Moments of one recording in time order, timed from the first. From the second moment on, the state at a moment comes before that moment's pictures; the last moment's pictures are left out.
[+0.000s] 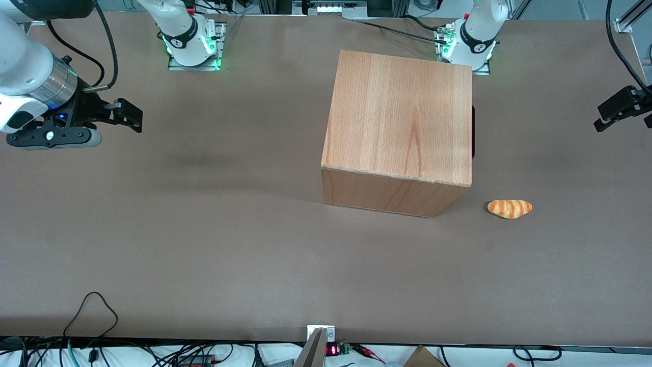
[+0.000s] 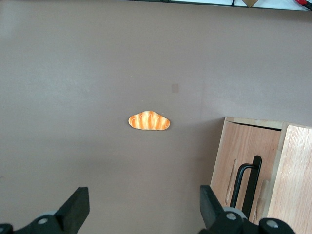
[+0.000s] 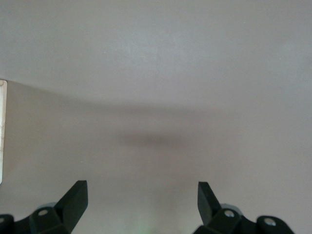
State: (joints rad) arm 0.07 0.01 -0.01 -1.48 0.02 1.57 -0.03
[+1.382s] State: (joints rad) arm 0.06 0.06 -0.04 -1.57 -0.15 1.52 -0.03
